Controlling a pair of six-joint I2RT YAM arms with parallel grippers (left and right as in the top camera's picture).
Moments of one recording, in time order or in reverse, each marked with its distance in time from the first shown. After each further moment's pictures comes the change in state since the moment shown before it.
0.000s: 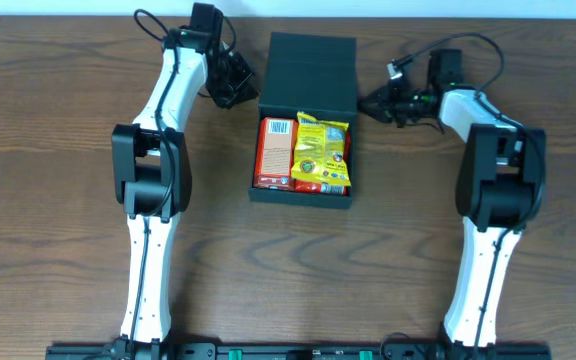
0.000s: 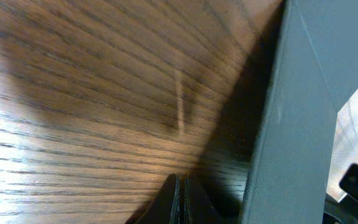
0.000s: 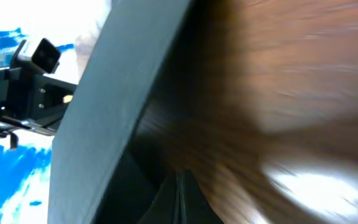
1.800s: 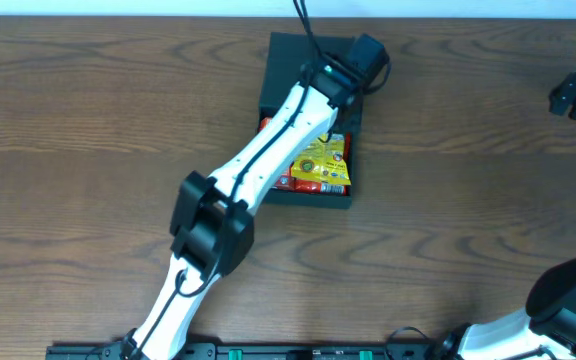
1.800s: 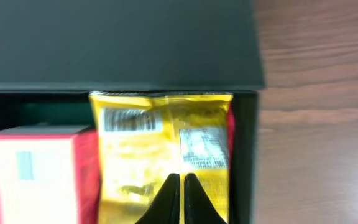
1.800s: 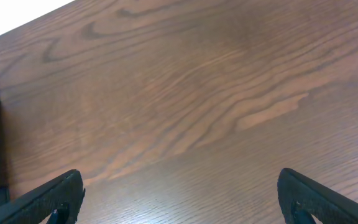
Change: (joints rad) left arm -0.536 -0.277 -0.011 -0.227 -0.657 0.212; right arm -0.520 -0.682 0.007 -0.559 0.789 -0.467
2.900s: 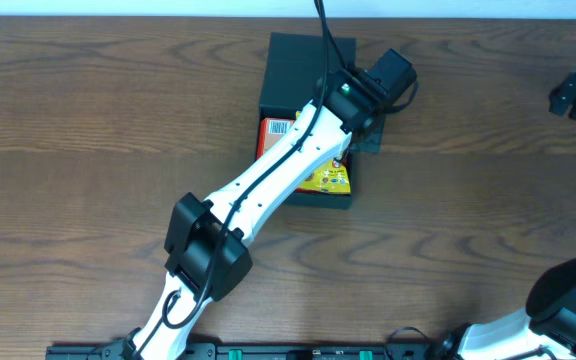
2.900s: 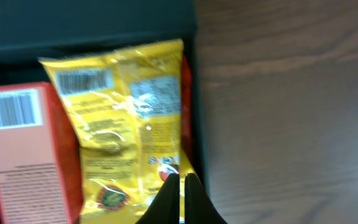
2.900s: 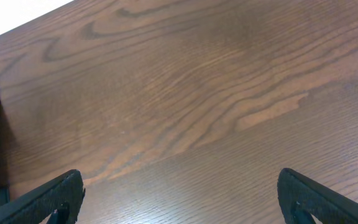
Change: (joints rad) left arm -0.099 -0.093 -0.051 -0.039 -0.003 0.009; right arm 0.000 0.000 0.000 0.000 0.000 0.000
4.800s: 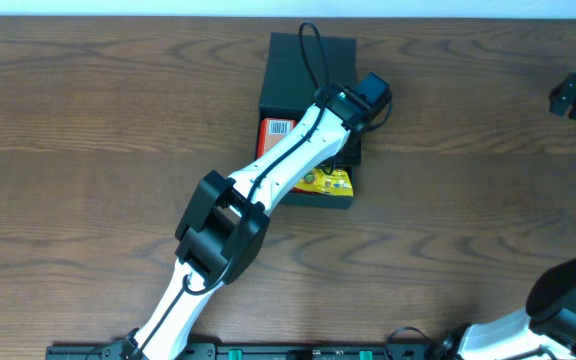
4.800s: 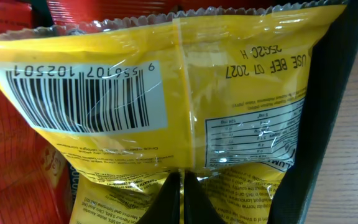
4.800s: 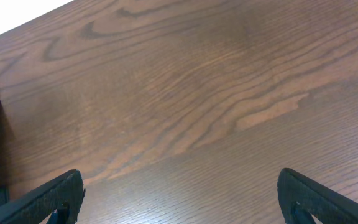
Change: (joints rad) left arm 0.040 0.103 -0.155 0.028 0.056 -0.119; right arm 0.000 0.000 0.000 0.000 0.000 -0.002
